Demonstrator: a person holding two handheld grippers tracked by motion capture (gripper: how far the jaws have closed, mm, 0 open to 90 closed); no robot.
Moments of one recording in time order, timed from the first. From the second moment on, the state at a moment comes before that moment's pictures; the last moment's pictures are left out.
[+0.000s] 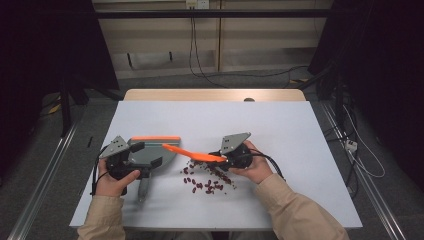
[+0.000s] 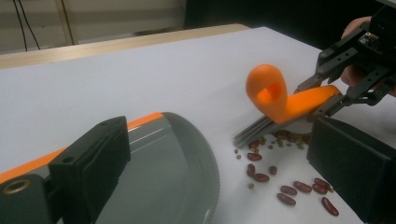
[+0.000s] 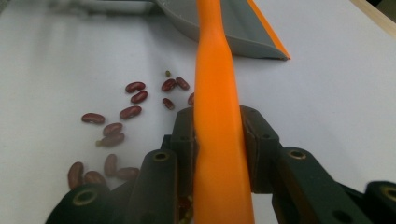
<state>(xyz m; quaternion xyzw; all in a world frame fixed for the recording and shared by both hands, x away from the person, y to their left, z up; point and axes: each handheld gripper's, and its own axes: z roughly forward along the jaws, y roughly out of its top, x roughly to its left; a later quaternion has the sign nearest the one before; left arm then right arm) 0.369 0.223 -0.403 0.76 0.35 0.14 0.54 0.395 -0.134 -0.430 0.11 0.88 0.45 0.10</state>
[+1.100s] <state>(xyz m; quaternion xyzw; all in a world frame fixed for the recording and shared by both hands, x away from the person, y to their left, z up) 0.370 0.220 -0.404 0.76 0.34 0.14 0.53 0.377 -0.165 -0.406 0.23 0.82 0.51 0.13</state>
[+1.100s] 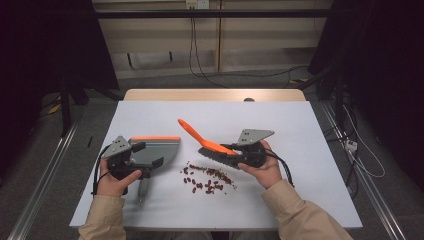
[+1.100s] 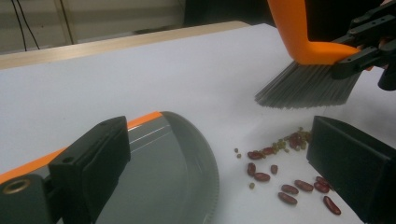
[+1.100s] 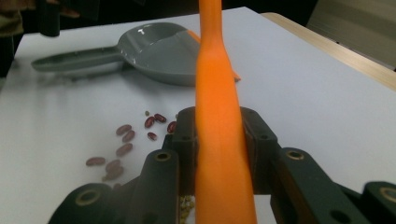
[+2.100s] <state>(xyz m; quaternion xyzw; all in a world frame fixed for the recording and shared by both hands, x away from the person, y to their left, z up) 0.370 0.223 -0.404 0.76 0.34 0.14 0.53 0.341 -0.134 -0.420 0.28 0.79 0.55 -0.01</state>
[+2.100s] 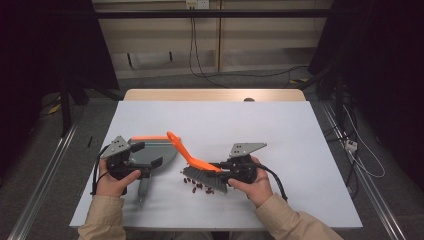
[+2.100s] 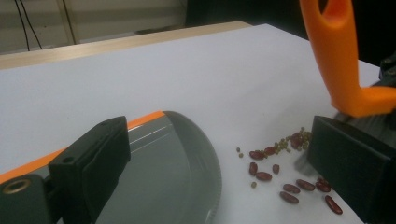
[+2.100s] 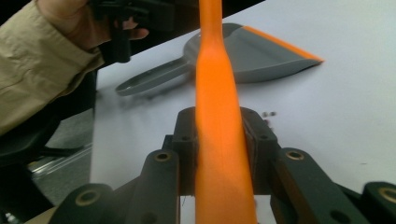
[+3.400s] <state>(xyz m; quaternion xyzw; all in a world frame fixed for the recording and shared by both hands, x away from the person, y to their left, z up) 0.370 0.222 -0.407 0.76 0.35 0.14 0.53 0.364 -0.141 -0.444 0.32 0.79 0.52 -0.04</state>
